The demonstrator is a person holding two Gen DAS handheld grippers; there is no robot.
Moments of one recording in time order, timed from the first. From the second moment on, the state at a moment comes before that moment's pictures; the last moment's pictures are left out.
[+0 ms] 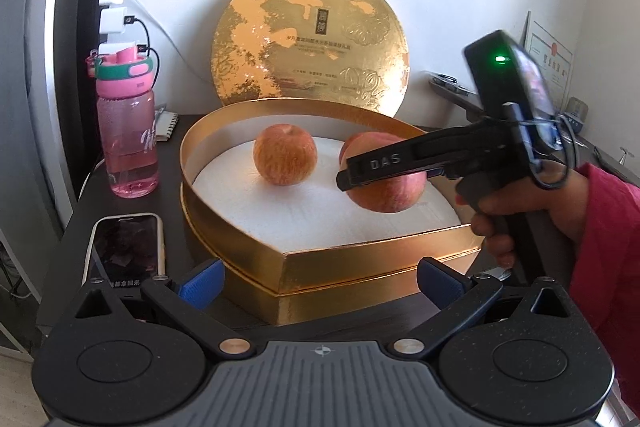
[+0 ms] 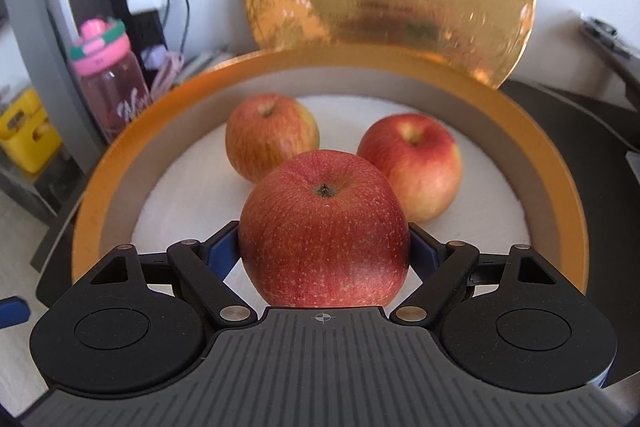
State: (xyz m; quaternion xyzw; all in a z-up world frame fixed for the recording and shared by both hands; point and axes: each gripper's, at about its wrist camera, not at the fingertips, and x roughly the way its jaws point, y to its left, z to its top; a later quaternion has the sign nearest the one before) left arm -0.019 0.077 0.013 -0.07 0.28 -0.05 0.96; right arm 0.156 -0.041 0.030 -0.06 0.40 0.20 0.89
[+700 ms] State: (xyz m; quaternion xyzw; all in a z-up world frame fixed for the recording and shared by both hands) left arm -0.025 0.092 0.006 -0.09 0.29 -0.04 0.95; right arm 0.179 -0.016 0.011 -0.13 0.45 0.19 0.86
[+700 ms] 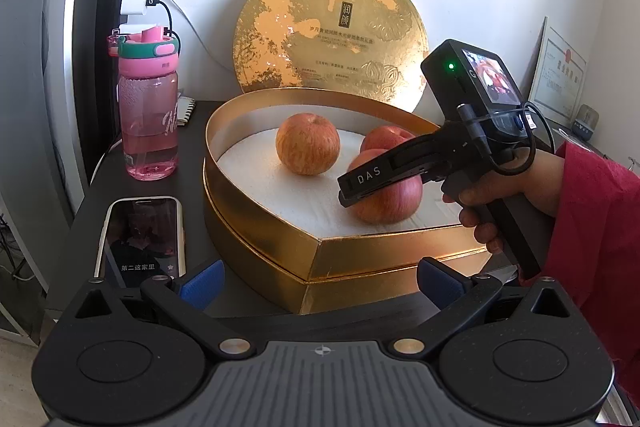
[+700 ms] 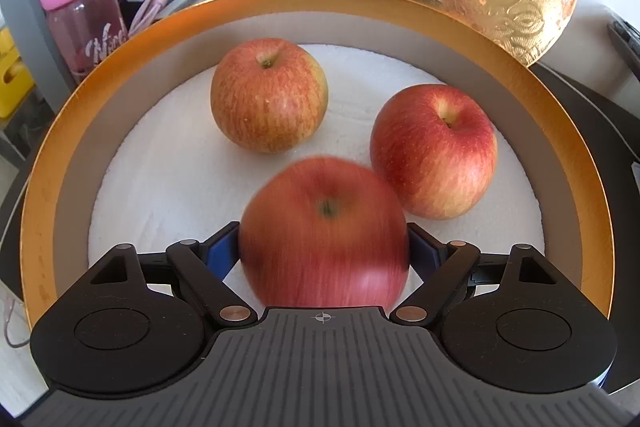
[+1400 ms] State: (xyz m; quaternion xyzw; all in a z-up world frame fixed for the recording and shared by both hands) left arm -0.029 0.075 0.010 -0.06 0.29 -0.04 0.95; right arm 0.117 -0.064 0.061 -0.01 0.38 0.19 0.90
